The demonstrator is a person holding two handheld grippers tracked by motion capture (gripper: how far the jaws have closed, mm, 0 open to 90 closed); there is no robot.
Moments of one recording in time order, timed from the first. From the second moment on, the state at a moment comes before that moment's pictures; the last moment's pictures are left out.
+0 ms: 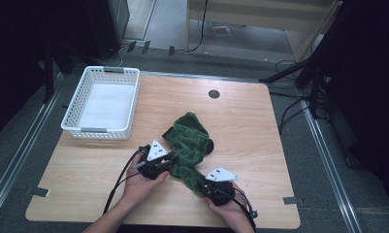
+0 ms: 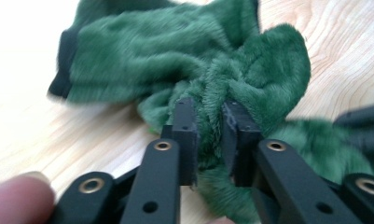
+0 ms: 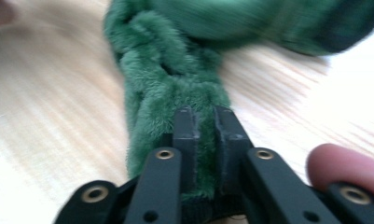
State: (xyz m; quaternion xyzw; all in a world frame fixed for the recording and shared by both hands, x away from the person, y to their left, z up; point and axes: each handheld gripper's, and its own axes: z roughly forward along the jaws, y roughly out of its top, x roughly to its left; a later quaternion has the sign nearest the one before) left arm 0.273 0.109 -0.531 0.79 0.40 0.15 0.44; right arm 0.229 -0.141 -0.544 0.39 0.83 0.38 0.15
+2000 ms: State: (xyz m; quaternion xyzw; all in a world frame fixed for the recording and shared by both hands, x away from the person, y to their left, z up) left arm 0.306 0.087 -0.510 0.78 0.45 0.14 0.41; right arm 0.239 -0.130 -0.538 0.45 0.79 0.40 0.15
